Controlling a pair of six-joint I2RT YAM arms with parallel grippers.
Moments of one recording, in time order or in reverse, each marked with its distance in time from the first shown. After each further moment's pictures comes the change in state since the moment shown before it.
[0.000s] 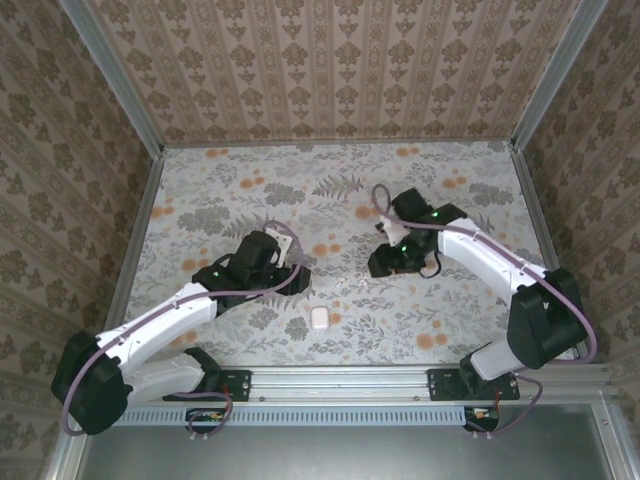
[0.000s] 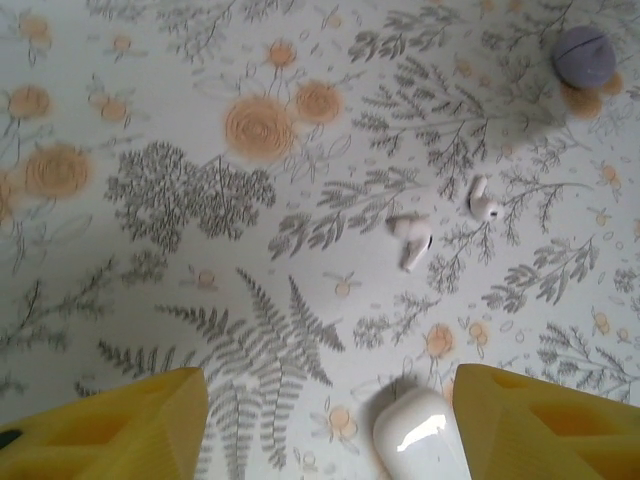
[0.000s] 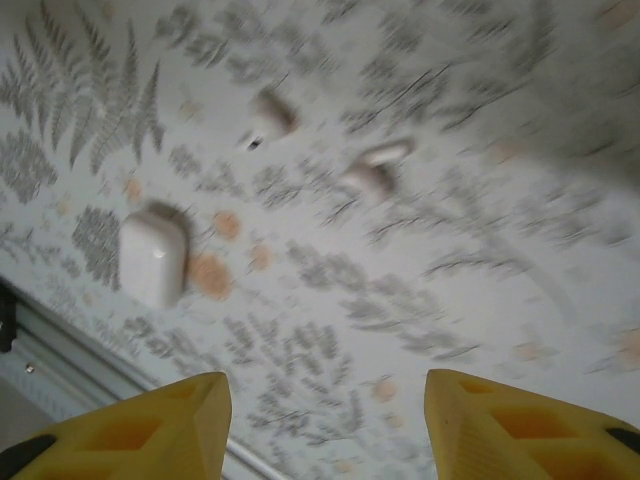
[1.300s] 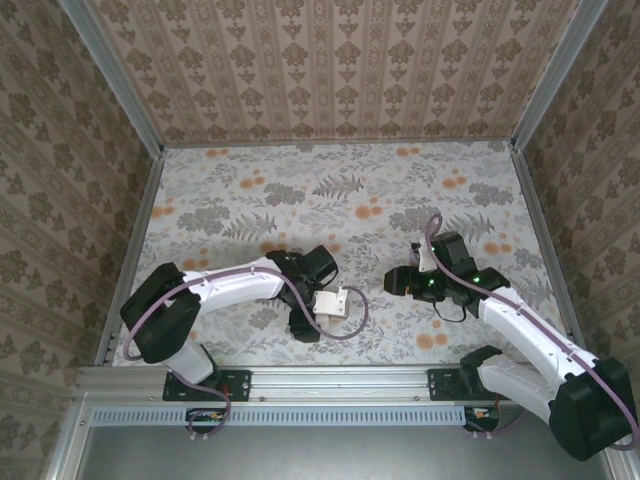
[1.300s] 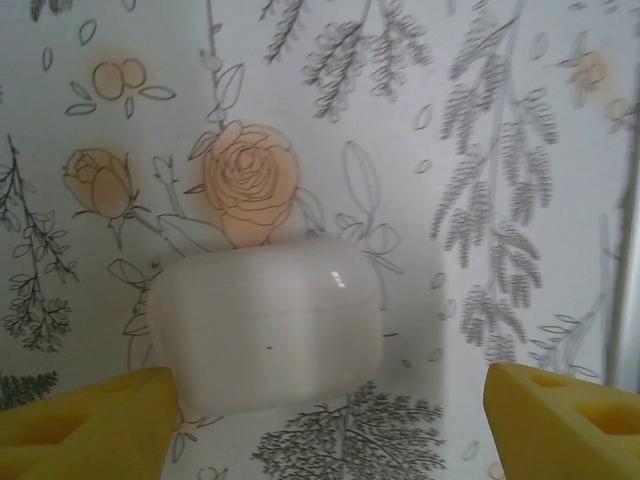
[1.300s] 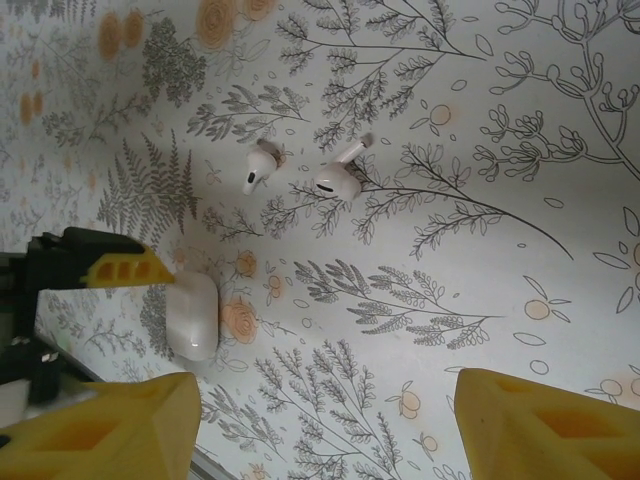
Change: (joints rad) left arm -0.240 0.529 0.273 -0.369 0.127 1.027; right arm -0.104 -0.497 -0.502 0.390 -0.043 0.294
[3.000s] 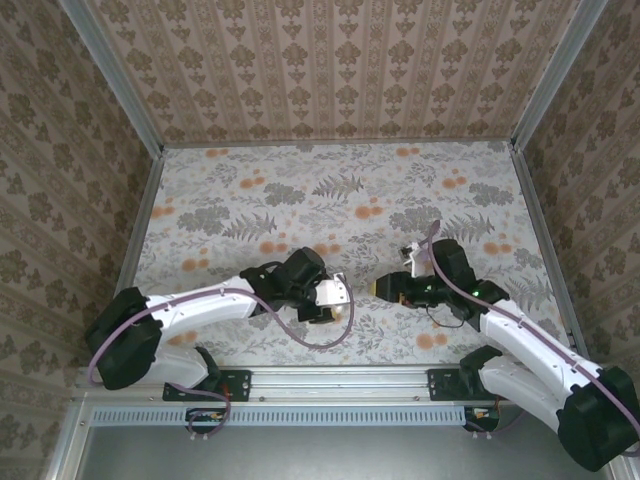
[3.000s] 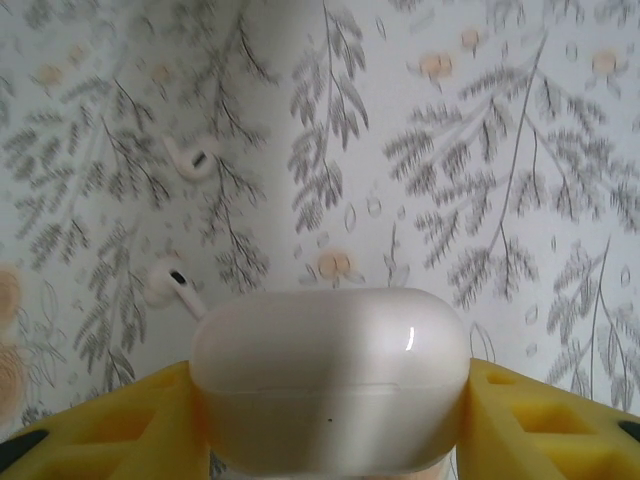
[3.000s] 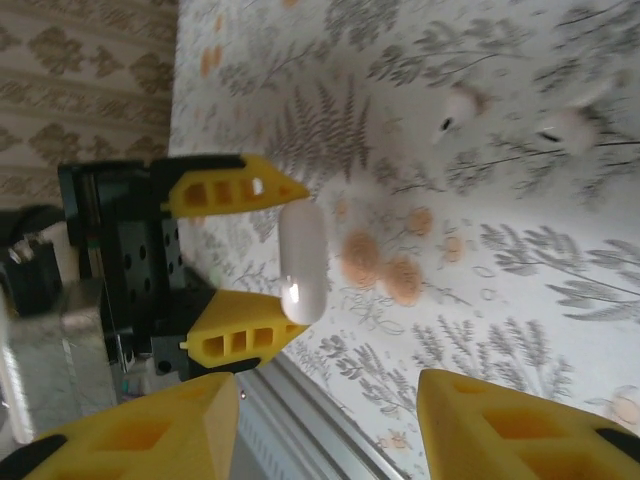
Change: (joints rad) left arm -0.014 -0.244 -0.202 0.476 -0.019 -0.147; right arm 0.084 -0.068 -0.107 0.253 -0.250 0.172
